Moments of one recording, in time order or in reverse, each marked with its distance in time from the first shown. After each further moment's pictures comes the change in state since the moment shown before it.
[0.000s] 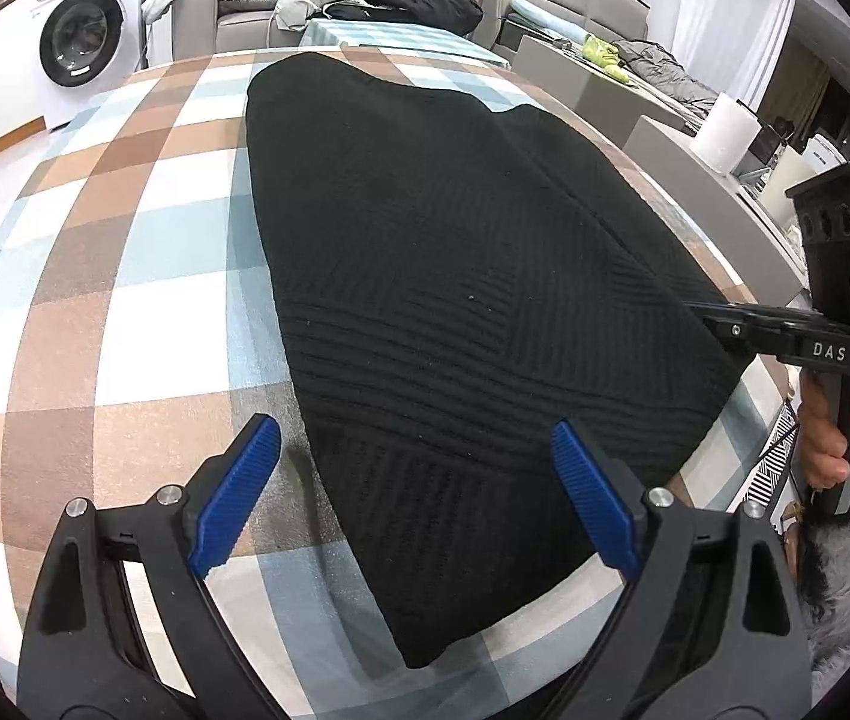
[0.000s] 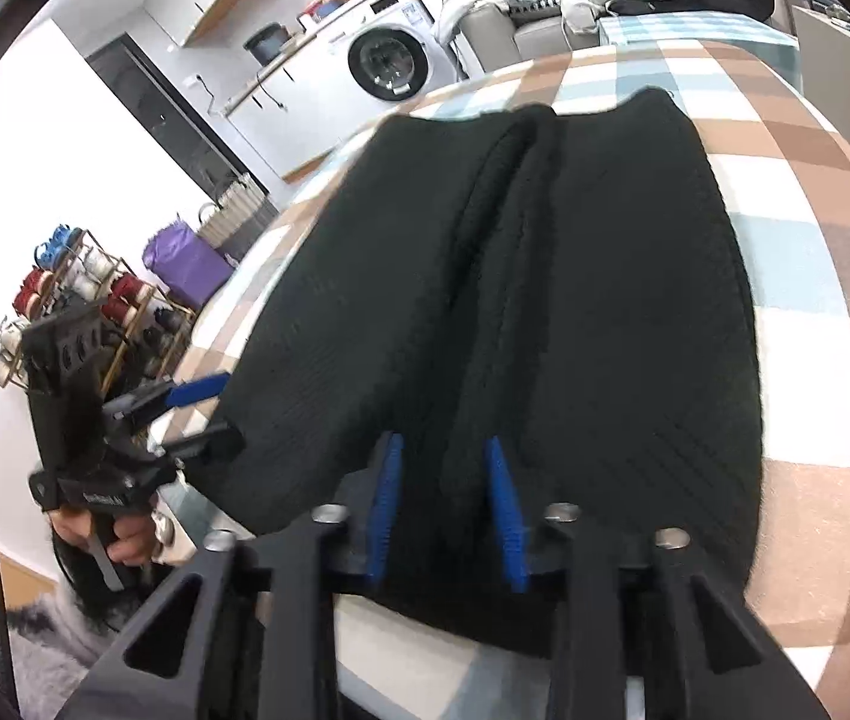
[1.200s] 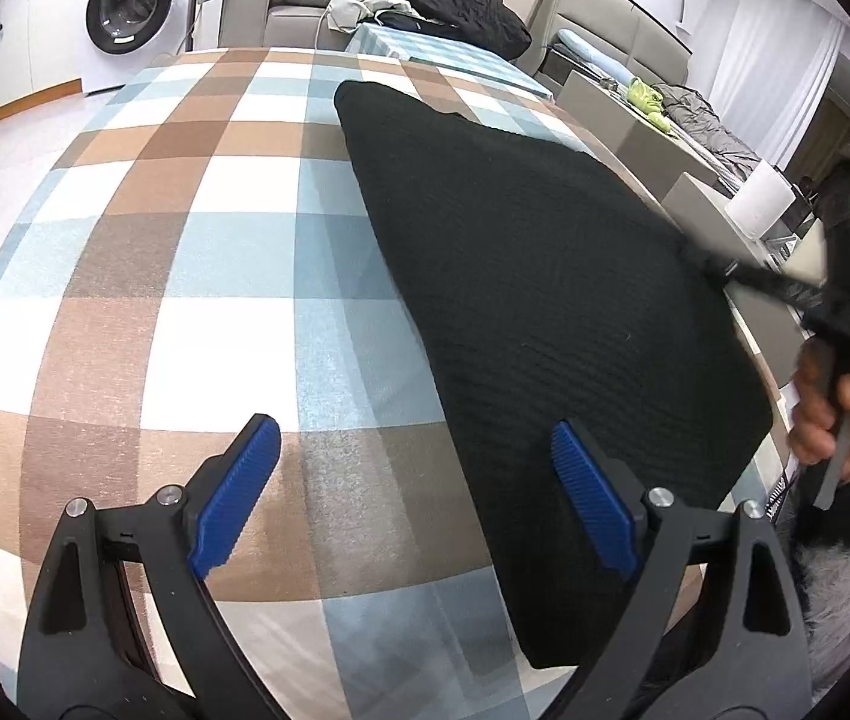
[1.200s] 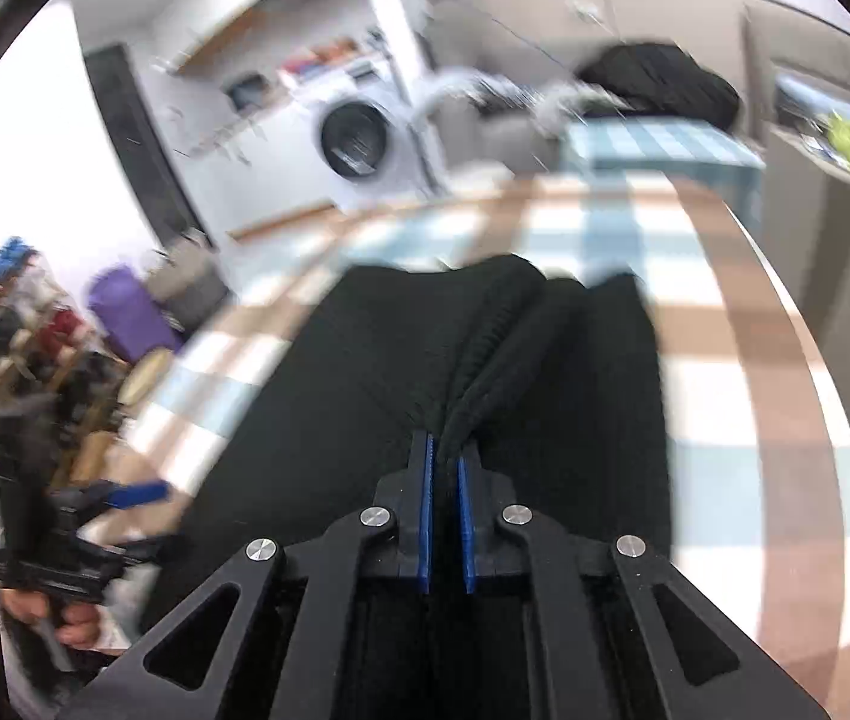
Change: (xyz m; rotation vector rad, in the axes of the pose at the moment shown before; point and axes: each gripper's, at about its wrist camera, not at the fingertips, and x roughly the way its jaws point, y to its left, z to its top) left arm 0.002 0.036 0.017 -0.136 -0.031 0.012; right arm 0.002 -0.014 0.061 -0.007 -0.098 -0.251
